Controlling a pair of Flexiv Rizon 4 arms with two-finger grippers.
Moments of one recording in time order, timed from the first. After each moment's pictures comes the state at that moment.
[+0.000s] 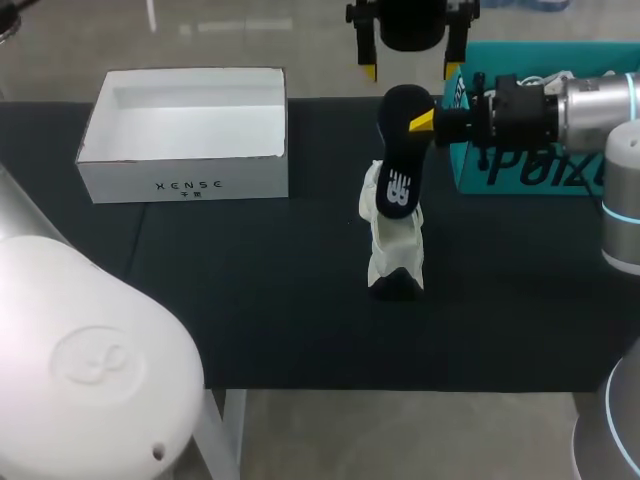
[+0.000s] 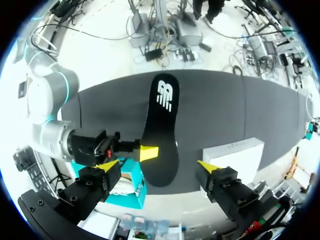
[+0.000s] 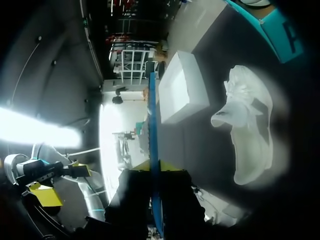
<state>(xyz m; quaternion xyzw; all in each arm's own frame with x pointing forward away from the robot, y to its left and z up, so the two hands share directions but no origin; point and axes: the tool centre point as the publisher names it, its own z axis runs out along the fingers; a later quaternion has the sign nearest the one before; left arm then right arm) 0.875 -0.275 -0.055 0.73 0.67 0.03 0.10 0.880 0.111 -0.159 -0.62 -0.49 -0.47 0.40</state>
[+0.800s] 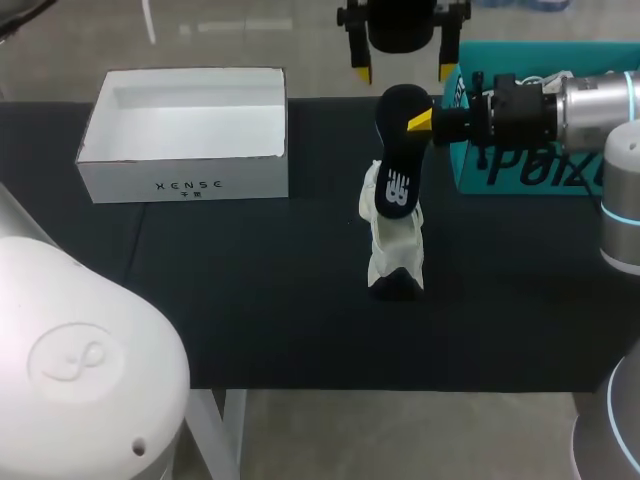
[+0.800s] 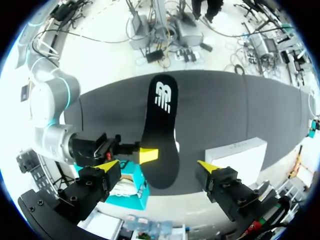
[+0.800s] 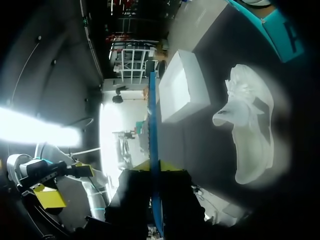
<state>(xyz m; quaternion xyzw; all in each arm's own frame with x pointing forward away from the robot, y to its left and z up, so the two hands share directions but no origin) 0.872 -0.270 -0.056 0.74 0.66 0.01 0.11 0.879 0.113 -0.157 -0.61 -0.49 -0.47 0.40</state>
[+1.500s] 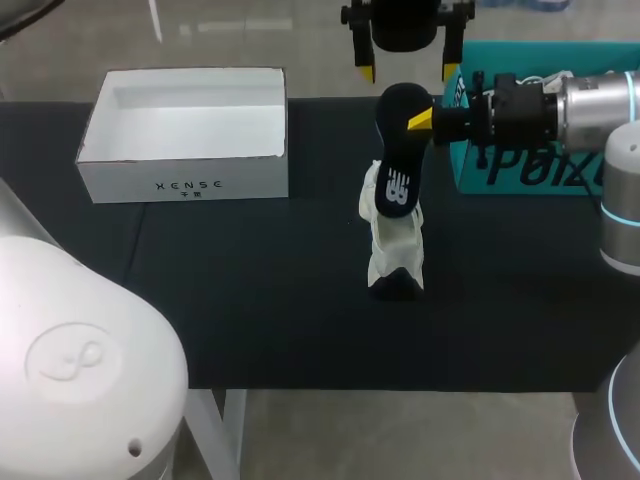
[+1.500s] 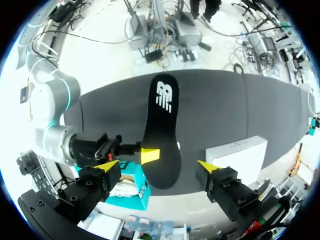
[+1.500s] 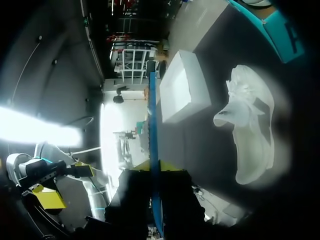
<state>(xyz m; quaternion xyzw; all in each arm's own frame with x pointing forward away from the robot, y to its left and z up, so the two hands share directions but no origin) 0.873 -0.274 -0.056 0.74 0.66 0.01 0.10 0.879 0.113 -0.156 -0.61 -0.49 -0.47 0.40</state>
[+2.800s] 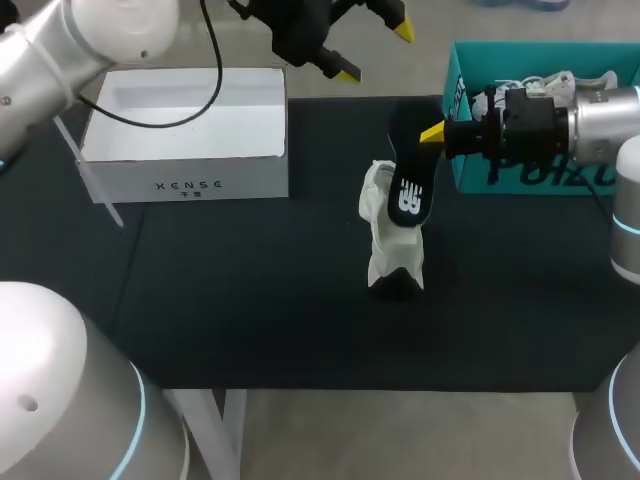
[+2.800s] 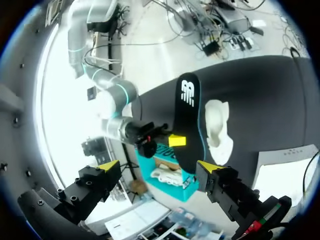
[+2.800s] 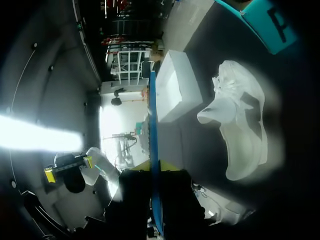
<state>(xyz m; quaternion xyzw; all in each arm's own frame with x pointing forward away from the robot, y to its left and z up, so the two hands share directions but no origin) 0.878 -0.242 -0.032 0.68 0.59 -0.24 0.35 0.875 0.093 -0.176 -0.63 -0.47 -0.46 0.42</state>
